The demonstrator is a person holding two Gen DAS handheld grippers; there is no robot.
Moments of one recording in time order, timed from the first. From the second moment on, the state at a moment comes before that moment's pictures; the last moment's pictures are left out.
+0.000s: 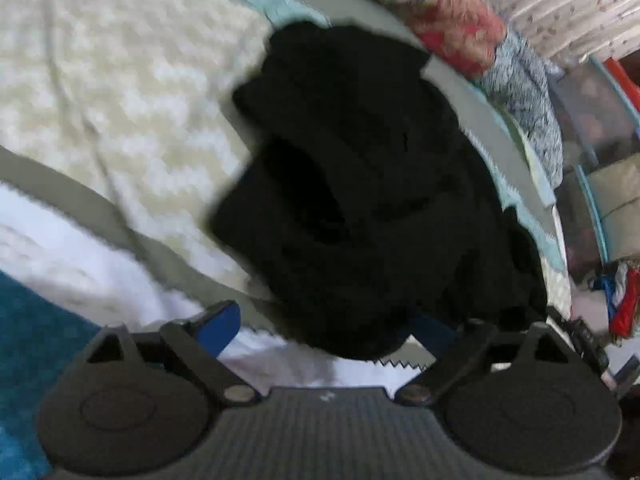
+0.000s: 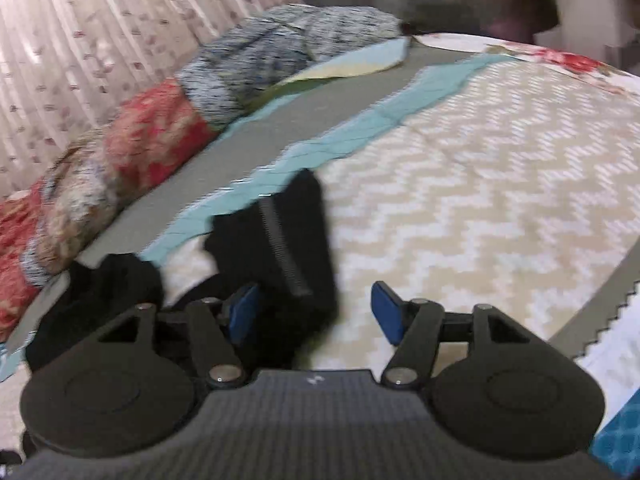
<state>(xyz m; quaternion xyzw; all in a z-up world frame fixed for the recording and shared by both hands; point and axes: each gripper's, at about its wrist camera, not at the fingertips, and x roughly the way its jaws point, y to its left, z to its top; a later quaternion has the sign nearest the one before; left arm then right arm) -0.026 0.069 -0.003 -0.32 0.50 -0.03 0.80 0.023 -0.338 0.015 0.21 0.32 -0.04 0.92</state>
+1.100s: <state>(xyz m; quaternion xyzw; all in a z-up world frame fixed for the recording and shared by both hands) -0.192 0.191 0.069 -0.24 0.49 0.07 0.84 -0.036 -0.457 0.075 0.22 0.18 -0.26 0.92</state>
